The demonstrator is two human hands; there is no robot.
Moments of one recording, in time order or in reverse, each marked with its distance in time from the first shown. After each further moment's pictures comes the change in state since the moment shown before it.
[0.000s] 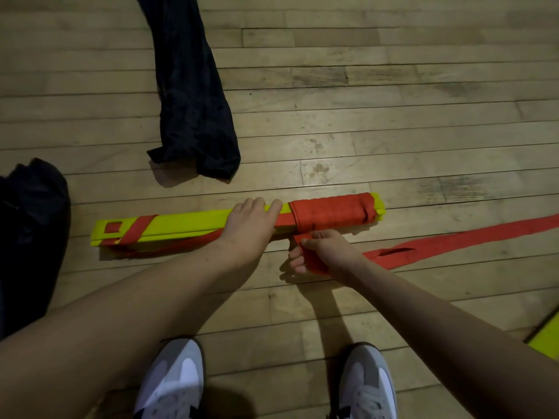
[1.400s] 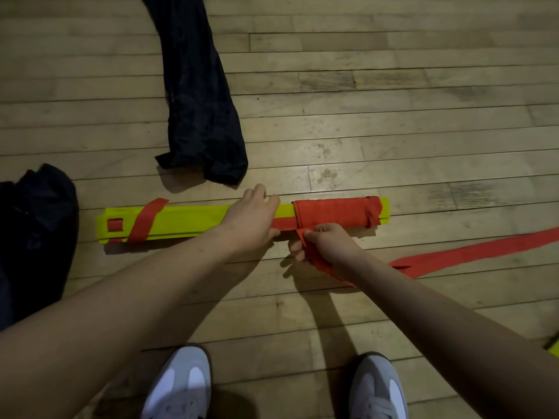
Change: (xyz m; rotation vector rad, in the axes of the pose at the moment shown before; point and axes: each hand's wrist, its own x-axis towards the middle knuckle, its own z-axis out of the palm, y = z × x) left_hand 0.012 -0.022 -0.025 -0.130 -0.122 0.006; right_hand 0.013 -0.018 0.014 -0.079 0.065 -0.053
